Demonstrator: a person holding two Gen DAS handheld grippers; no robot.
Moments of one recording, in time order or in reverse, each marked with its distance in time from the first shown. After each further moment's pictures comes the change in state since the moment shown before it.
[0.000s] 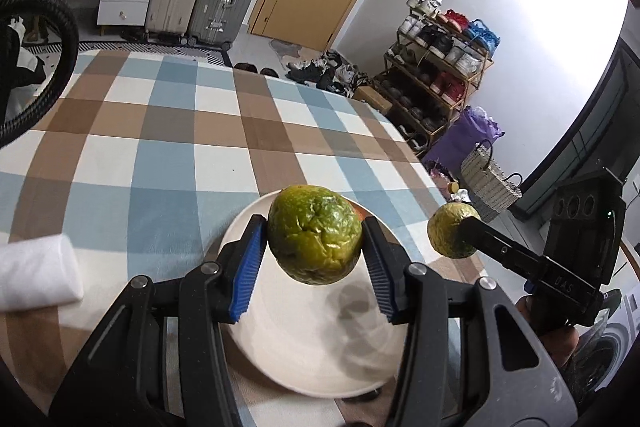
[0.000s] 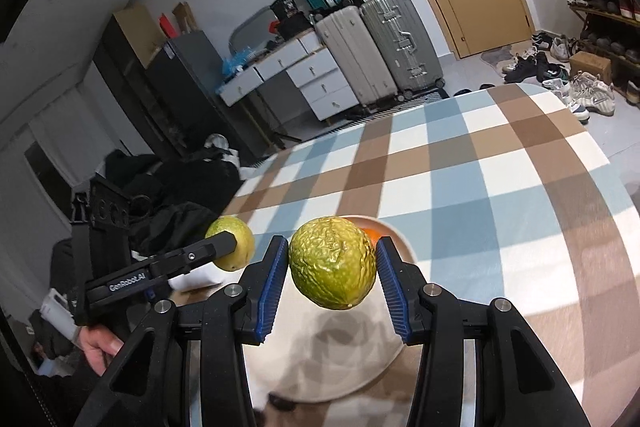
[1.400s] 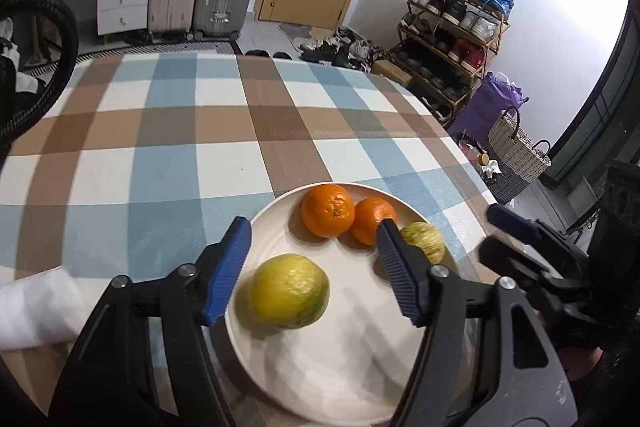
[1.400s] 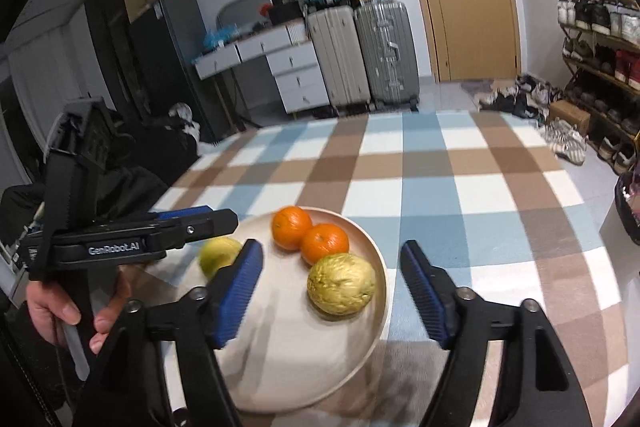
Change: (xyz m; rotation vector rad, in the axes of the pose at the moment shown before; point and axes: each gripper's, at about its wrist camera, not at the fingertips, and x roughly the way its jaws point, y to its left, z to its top) left arm 0.041 -0.009 0.002 0.097 0.061 0.108; right arm 0.013 0.019 -0.016 -0.185 -0.020 -0.180
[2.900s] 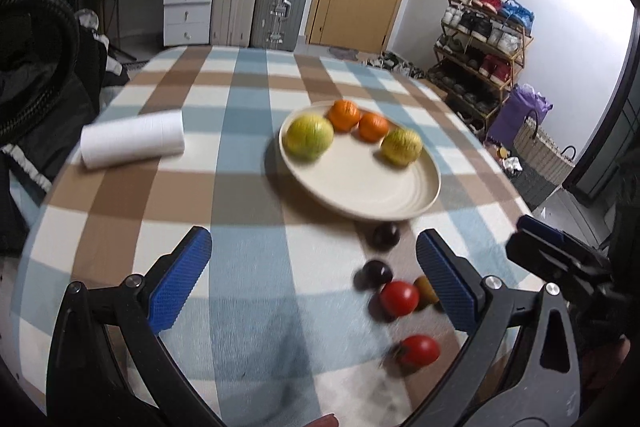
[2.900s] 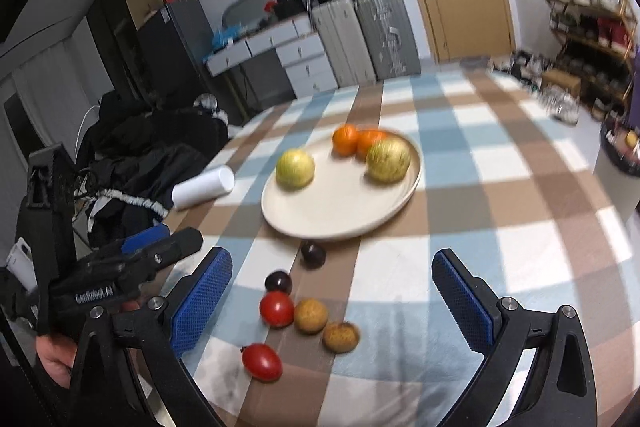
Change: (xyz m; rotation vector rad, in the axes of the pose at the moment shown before) left arm -0.163 -0.039 -0.164 -0.047 -0.094 0.182; right arm -0.104 0.055 -0.095 0.087 0.064 0.045
